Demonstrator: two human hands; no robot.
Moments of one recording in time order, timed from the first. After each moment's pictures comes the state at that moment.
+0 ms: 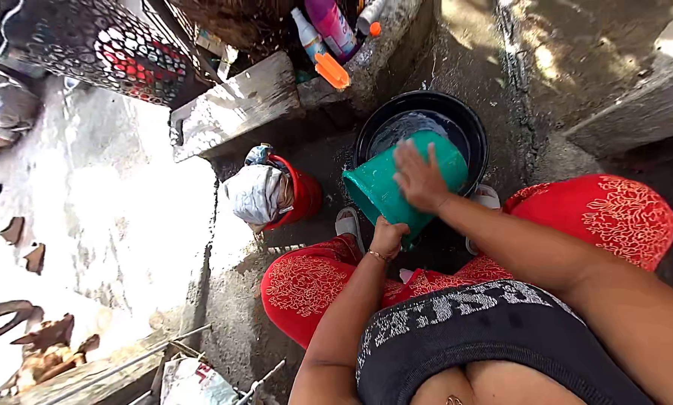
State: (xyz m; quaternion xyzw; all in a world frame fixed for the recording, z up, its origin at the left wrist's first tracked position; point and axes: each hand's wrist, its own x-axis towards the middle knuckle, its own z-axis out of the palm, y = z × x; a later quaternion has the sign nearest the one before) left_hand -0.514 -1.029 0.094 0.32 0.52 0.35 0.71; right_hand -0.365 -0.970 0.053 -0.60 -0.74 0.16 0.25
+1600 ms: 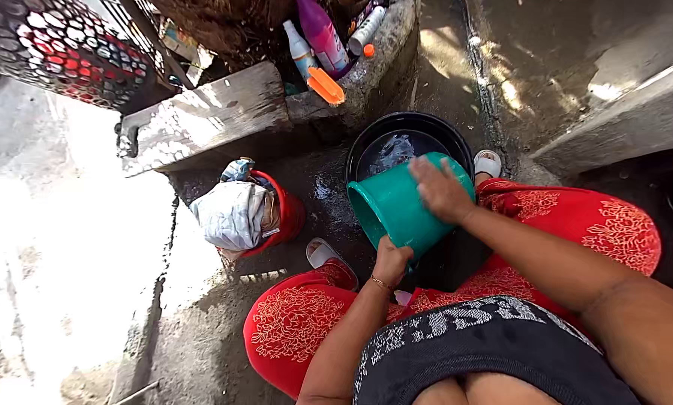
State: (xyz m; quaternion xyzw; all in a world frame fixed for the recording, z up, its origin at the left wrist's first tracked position) left_hand -0.532 -1.021 0.091 0.33 0.49 0.34 0.73; right_hand -0.326 -0.965 0.048 -0.59 -0.77 0.15 0.18
